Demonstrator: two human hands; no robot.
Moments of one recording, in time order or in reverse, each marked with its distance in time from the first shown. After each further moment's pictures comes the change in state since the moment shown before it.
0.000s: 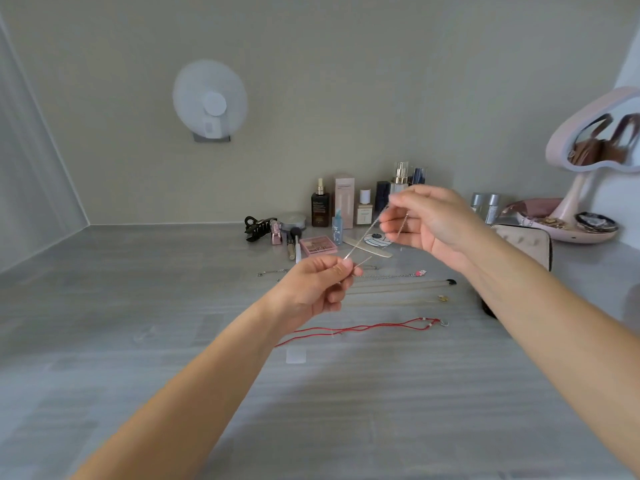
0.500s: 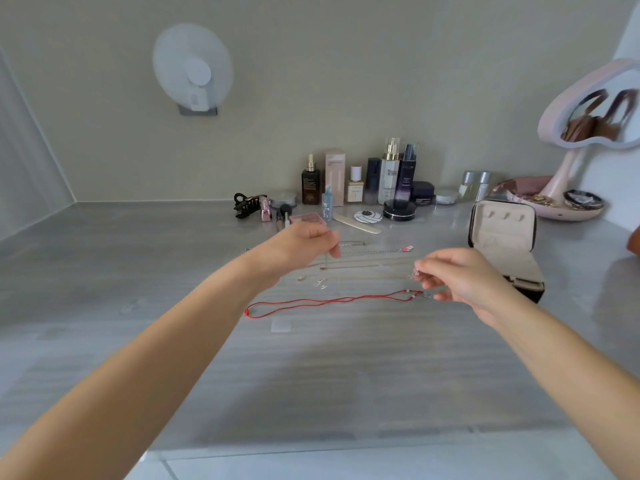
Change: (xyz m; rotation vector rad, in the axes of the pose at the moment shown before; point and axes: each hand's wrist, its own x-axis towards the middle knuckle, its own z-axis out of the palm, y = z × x) left_hand 0.002 0.018 0.005 0.657 0.158 -0.011; right_hand -0.053 0.074 -0.060 -0.398 0.128 0.263
